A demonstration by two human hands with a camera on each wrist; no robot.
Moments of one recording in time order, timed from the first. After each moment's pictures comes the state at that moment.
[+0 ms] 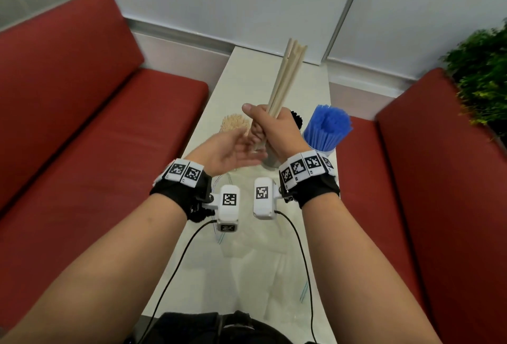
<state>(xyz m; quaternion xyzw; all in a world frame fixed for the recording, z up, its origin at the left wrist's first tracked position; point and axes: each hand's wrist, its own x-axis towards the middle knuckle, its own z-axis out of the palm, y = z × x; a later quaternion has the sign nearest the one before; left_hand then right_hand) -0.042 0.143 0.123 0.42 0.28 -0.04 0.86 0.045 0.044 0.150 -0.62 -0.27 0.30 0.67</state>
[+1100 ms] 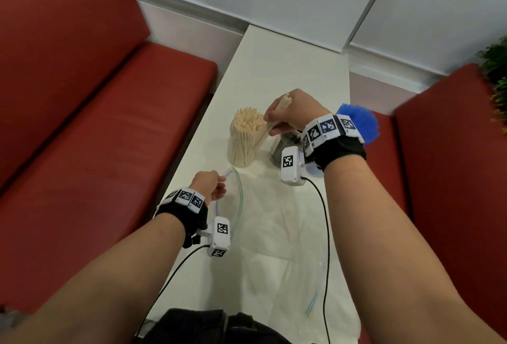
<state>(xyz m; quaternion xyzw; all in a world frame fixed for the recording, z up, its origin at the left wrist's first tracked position) -0.062 0.184 -0.026 0.44 0.55 0.02 0.71 0.109 0.088 0.176 -0.83 -0.27 0.34 0.36</state>
